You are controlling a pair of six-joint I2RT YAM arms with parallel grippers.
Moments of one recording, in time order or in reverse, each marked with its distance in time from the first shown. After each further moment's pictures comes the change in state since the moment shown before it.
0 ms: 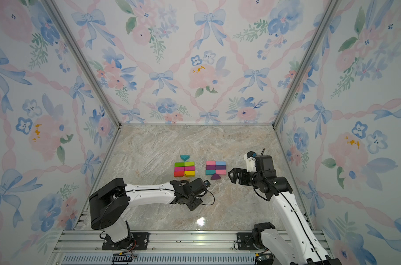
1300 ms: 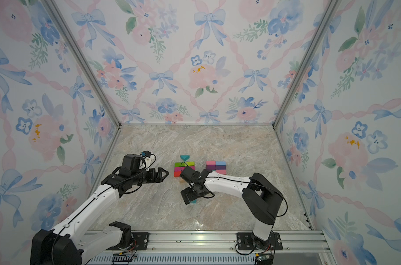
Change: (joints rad) left arm 0.827 -0.650 -0.283 0.018 0.465 -0.201; right arm 0.836 0.853 0.329 0.099 0.300 0.143
